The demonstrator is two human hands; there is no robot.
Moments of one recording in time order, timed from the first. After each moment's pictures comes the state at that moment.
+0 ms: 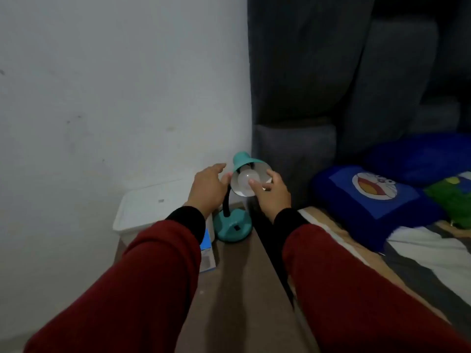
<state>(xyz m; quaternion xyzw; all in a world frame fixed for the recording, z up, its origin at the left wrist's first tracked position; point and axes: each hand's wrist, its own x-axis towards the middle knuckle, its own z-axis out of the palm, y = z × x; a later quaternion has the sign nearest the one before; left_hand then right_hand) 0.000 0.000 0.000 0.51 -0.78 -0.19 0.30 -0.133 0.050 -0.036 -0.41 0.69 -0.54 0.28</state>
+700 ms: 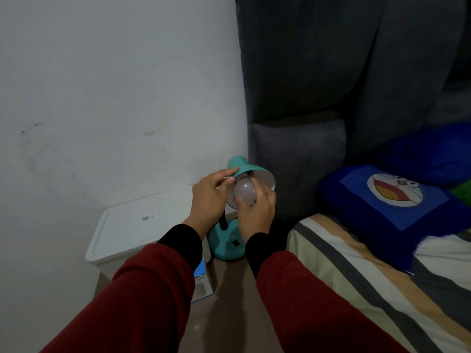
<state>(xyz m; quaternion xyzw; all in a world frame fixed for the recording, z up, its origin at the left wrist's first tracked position) -0.032 -0.043 -0.024 0.44 -0.75 -0.27 0.41 -0.109 -0.012 -0.082 -0.35 0.66 -0.64 0.18</state>
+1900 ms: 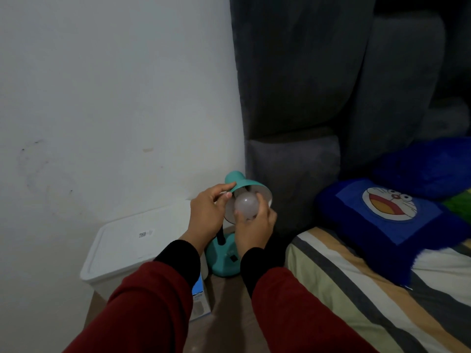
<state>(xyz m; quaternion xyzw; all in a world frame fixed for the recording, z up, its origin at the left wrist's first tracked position) -0.032 -0.048 -0.024 0.44 -0.75 -0.26 0.41 -0.104 -0.014 -0.077 -0.28 0.66 -0.67 0.21</state>
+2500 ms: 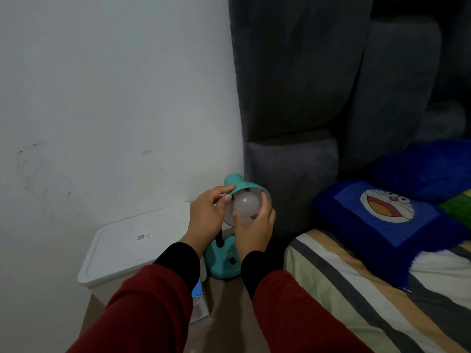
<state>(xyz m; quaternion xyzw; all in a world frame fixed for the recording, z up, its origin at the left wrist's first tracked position) -0.033 -0.050 -0.025 0.45 -0.75 -0.26 0.42 -0.107 -0.010 -0.075 -0.30 0.66 -0.67 0.19</state>
